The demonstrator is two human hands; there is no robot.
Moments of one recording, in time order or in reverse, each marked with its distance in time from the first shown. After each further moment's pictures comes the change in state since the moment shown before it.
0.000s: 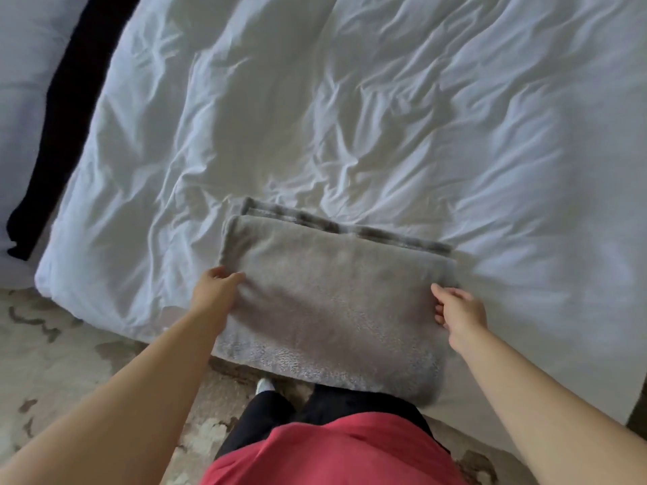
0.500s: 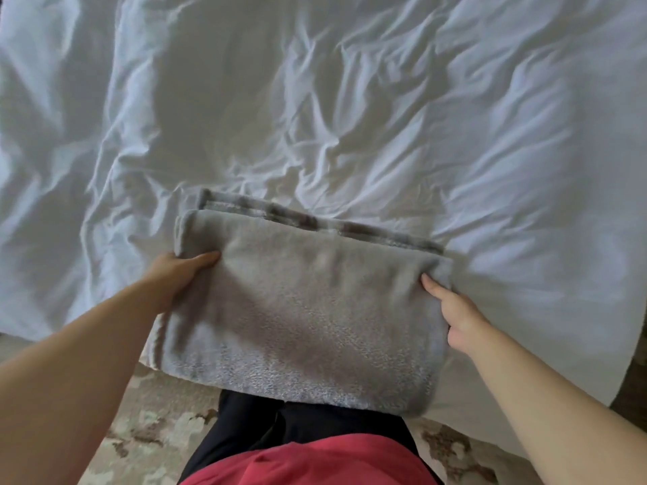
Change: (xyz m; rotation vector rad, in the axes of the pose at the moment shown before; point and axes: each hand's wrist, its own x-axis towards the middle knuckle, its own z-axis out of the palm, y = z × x) left_hand 0.071 0.024 0.013 0.170 -0.208 -0.043; right_hand 0.035 -0.011 -0.005 0.045 -0.328 0.218
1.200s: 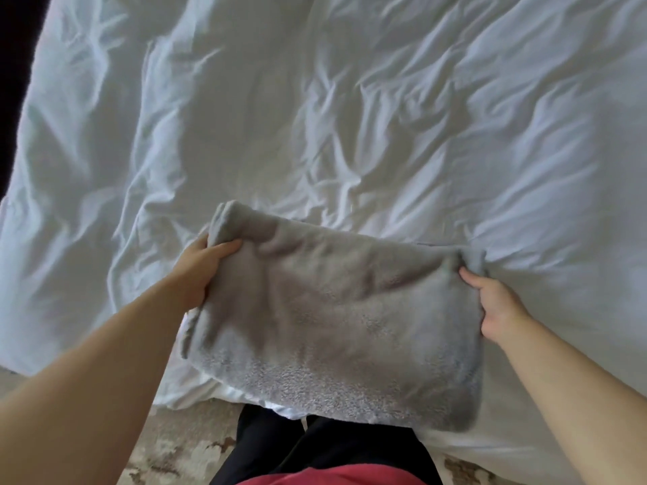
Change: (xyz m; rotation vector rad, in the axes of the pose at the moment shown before) left_hand 0.033 0.073 -0.017 -0.323 -0.195 0.149; right_hand 0.000 -0.081 0.035 0.113 0.133 -0.084
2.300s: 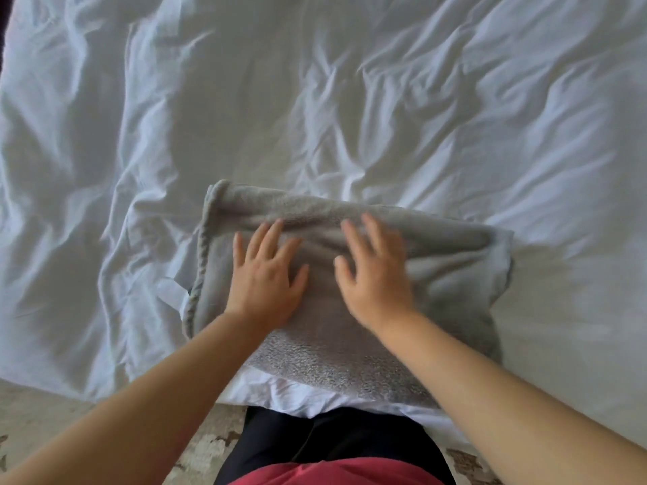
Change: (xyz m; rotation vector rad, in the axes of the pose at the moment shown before) left_hand -0.043 -0.014 0.078 1.174 0.140 0.787; right_hand -0.052 0.037 0.148 -1.116 0.075 -1.220
